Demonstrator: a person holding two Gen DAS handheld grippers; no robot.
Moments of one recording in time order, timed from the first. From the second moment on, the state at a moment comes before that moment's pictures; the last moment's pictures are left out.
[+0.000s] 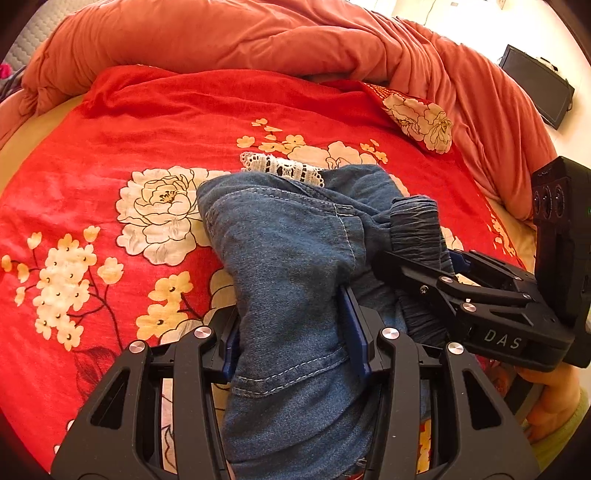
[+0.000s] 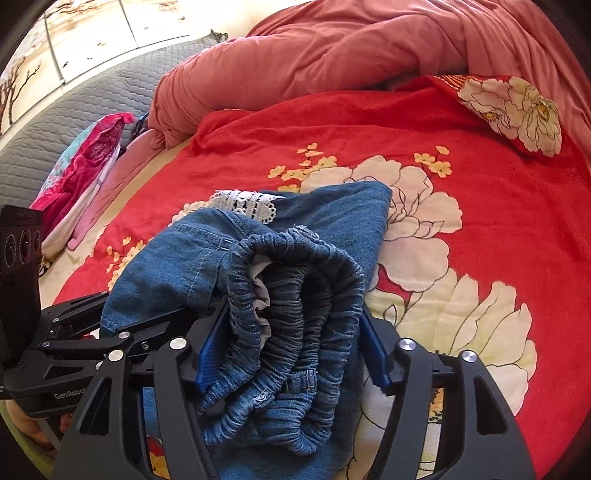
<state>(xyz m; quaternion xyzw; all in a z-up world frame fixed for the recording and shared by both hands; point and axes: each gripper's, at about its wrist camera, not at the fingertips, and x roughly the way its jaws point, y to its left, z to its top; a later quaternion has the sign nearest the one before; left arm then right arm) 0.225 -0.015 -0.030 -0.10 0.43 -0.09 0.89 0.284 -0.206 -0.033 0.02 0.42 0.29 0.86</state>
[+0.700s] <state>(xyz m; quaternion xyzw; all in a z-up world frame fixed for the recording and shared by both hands) 0.216 -0.010 -0.016 -0.11 0.43 -0.09 0.89 0.275 -0.223 -0.011 0.05 0.39 0.30 0.87</state>
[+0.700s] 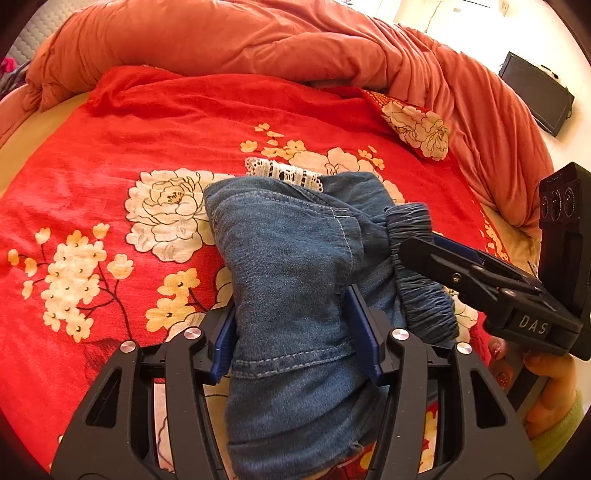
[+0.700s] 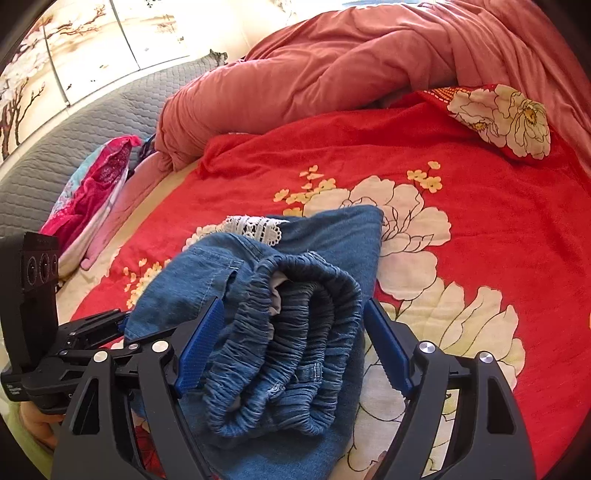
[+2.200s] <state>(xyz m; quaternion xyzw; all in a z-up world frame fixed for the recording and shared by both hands) 0.074 -0.013 0.001 -0.10 0.37 -0.03 0.92 0.116 -0.263 0.010 -0.02 0.28 0.24 0.93</state>
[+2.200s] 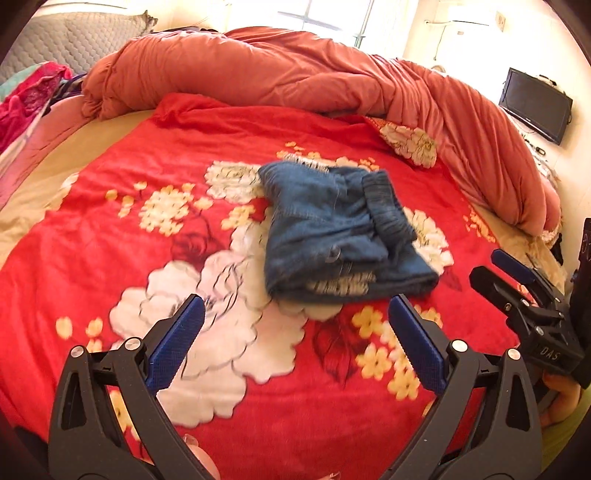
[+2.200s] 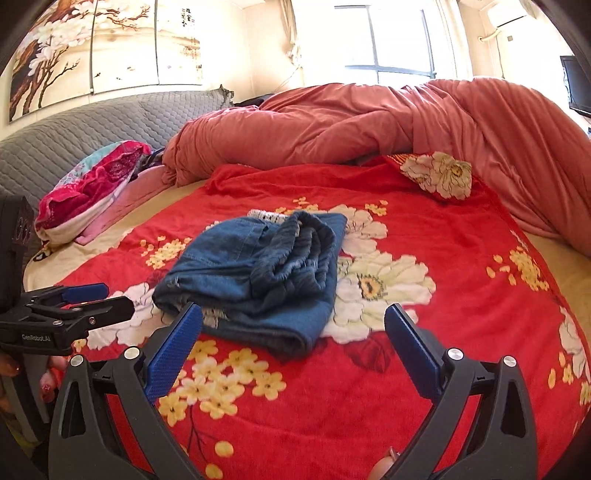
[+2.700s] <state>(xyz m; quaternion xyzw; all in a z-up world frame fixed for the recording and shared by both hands) 0.036 -0.027 -0.022 -0.09 0.39 -0.02 0.92 0.080 -0.277 -0.008 -0.03 0.29 0.22 0.93</state>
